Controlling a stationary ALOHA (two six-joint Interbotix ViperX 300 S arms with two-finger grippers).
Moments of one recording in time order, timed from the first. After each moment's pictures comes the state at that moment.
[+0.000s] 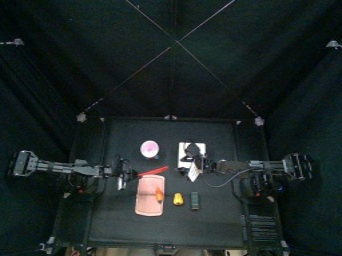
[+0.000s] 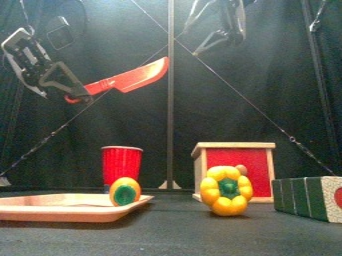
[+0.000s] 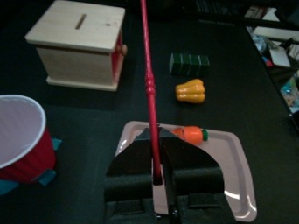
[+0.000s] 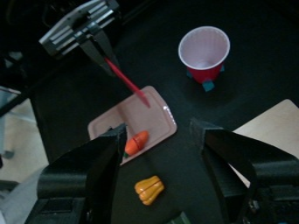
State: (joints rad) left arm -0.03 -0.59 1.16 -0.09 -0.13 0.03; right arm -0.06 -0.23 0.30 -0.20 0.64 0.51
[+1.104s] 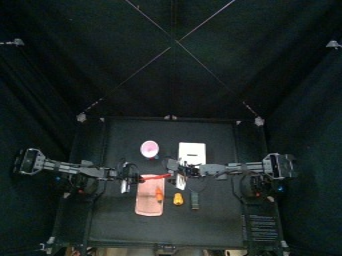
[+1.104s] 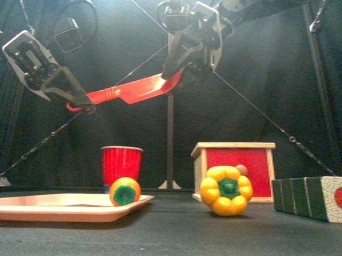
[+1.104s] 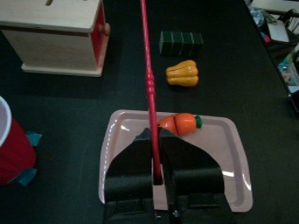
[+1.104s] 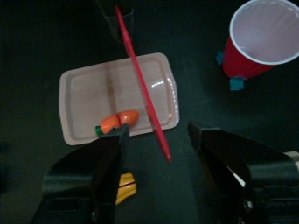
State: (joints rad) left arm -0.04 -0.53 1.14 -0.09 -0.13 0.02; right arm -0.04 -0.08 0.34 -0.12 0.48 0.28
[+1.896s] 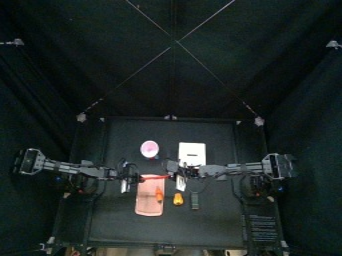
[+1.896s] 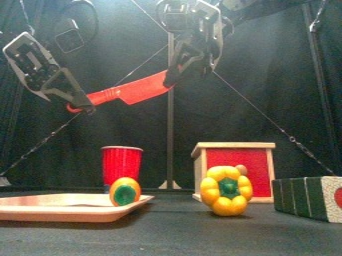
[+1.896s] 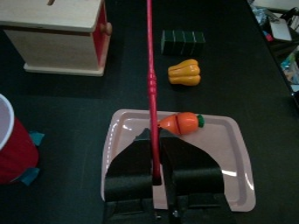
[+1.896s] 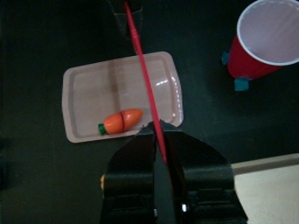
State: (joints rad) left arm -0.03 -0.53 1.14 -0.06 -0.14 0.03; right arm -0.03 -0.08 0.39 -0.14 0.45 0.27
